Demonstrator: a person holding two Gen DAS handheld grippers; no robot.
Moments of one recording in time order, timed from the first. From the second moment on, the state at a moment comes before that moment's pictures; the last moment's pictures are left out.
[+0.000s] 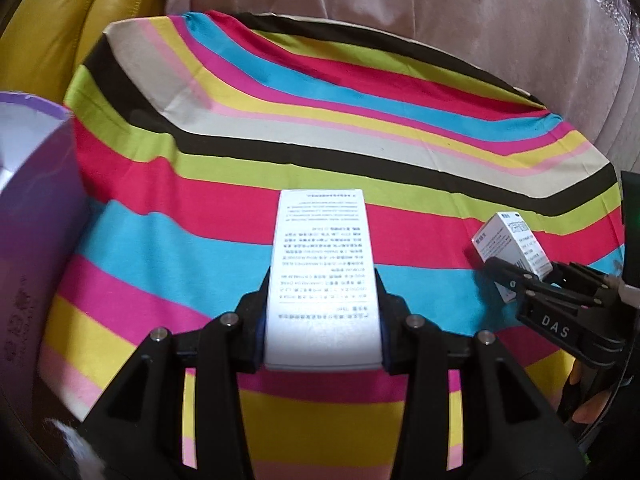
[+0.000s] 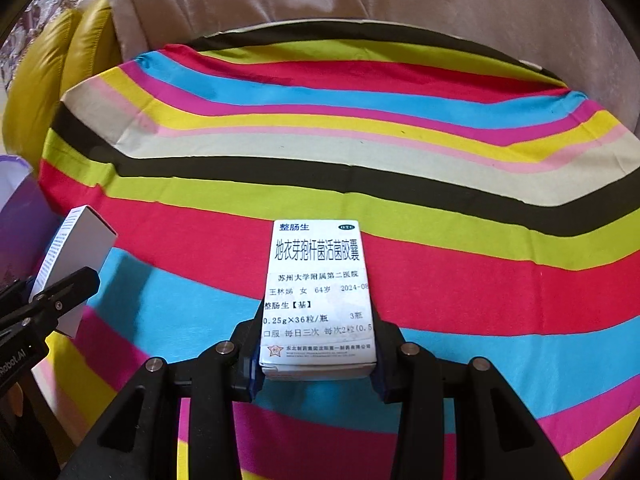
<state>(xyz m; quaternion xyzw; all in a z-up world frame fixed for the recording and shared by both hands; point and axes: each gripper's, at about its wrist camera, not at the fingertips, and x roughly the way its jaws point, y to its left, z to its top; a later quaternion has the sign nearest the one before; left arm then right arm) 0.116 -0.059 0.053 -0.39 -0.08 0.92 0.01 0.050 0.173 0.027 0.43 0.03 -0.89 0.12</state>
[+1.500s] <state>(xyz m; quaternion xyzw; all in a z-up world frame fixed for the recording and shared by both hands) 0.225 -0.141 0.173 -0.29 -0.08 0.95 -0.07 0.124 0.064 0.129 0.36 0.09 -0.90 0.23</state>
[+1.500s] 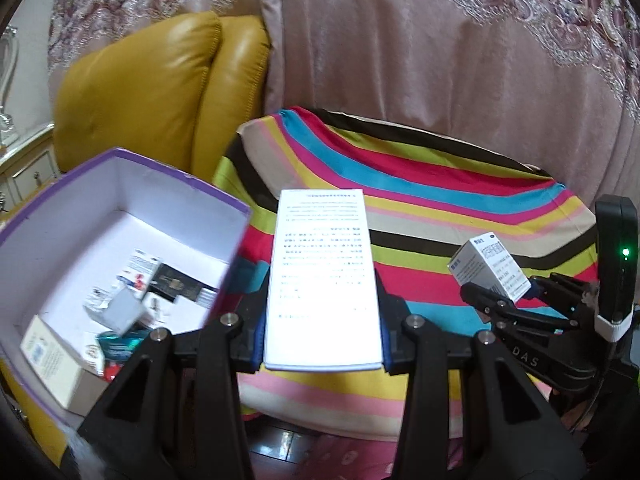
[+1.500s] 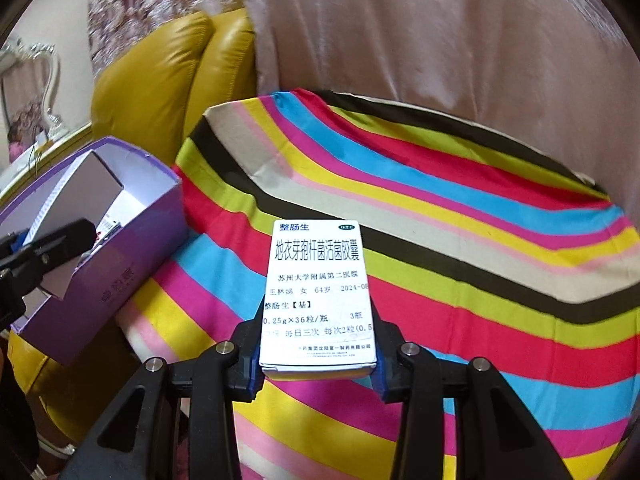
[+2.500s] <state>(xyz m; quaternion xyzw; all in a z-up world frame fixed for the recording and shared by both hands) 0.285 -0.298 0.195 -0.28 -0.07 0.90 -0.33 0.162 -0.185 0.179 0.30 0.19 -0.82 0.45</state>
